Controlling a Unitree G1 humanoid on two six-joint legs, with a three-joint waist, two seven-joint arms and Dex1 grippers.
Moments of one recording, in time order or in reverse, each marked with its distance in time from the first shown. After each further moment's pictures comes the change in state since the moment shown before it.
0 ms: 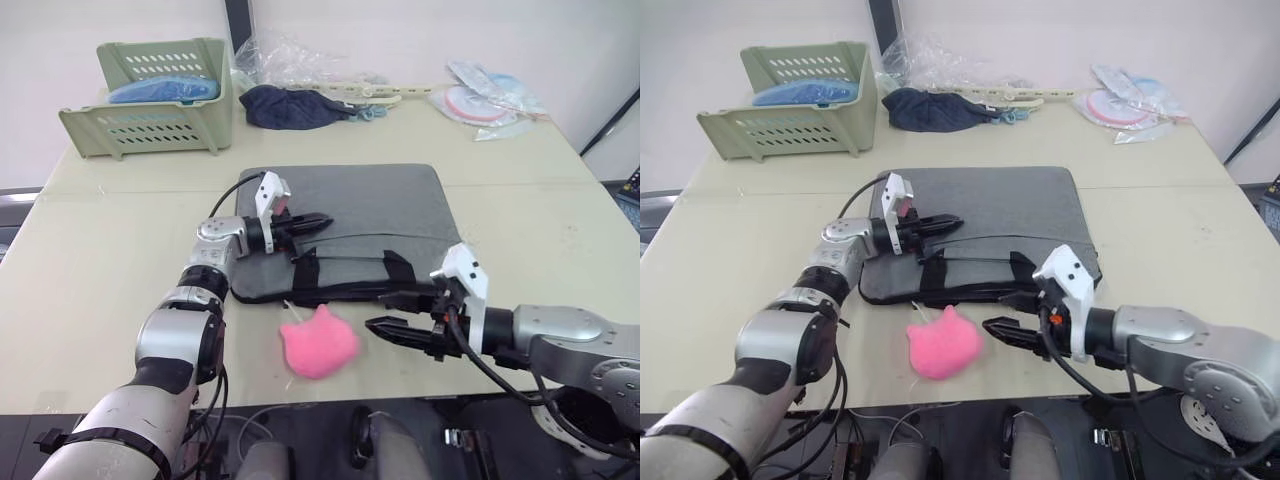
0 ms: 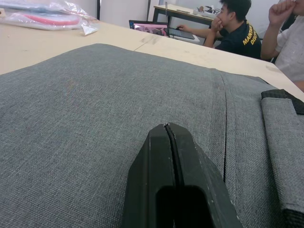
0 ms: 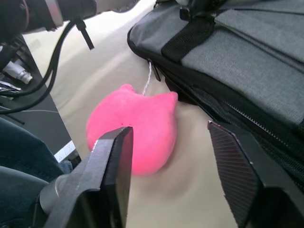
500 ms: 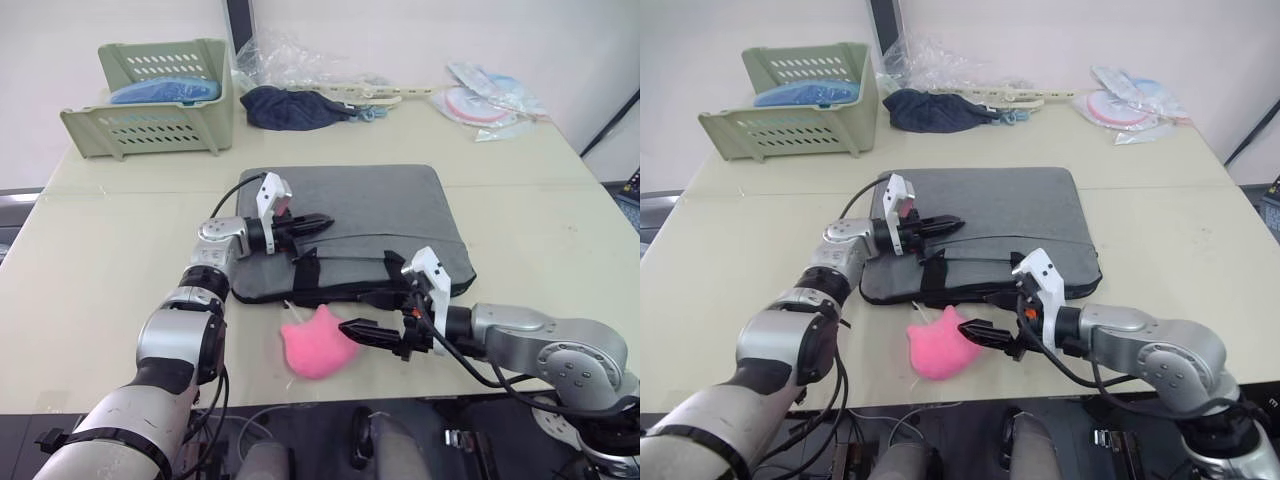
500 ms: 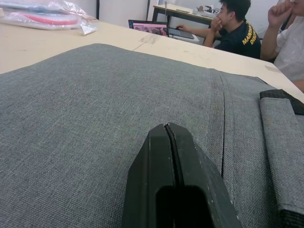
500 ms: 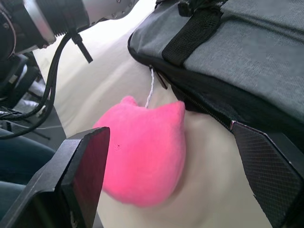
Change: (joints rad) left arm 0.000 -0.004 0.000 -0.002 0.004 0.002 0.000; right arm -0.068 0.201 0.119 0.177 -0.046 0.027 0.006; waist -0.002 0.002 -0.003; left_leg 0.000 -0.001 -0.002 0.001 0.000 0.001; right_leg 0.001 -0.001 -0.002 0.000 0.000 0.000
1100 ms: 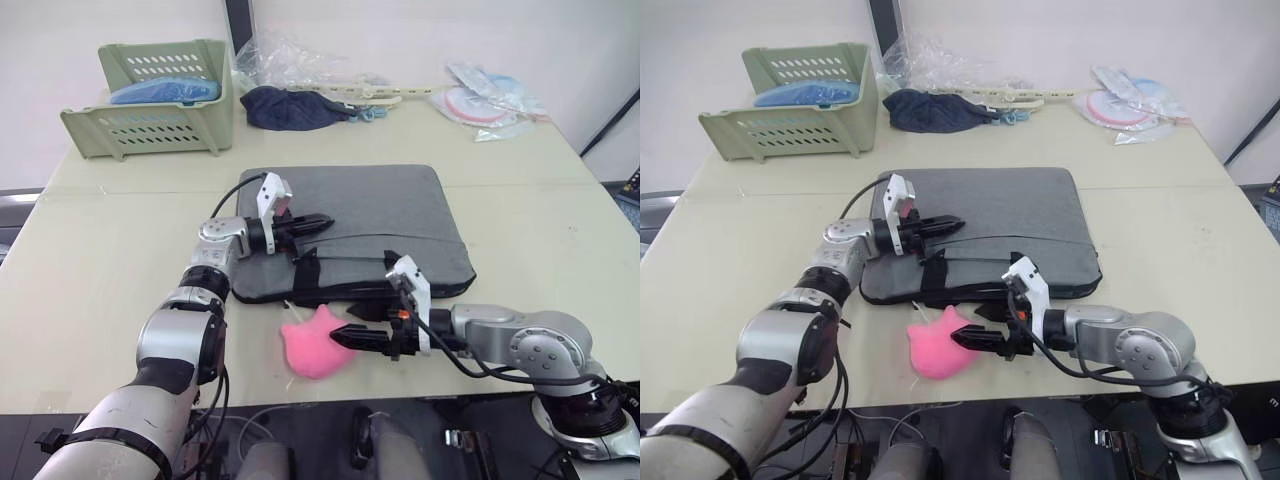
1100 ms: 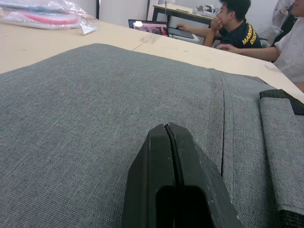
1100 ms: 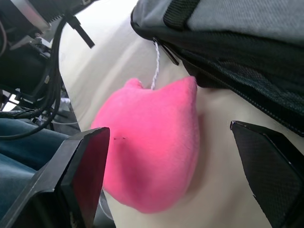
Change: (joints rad) left arm 0.000 -0.001 0.001 -0.002 0.001 0.001 0.002; right arm -0.068 0.058 0.069 0.143 -0.073 0.084 0.123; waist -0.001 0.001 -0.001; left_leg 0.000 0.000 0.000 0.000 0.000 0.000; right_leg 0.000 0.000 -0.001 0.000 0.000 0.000
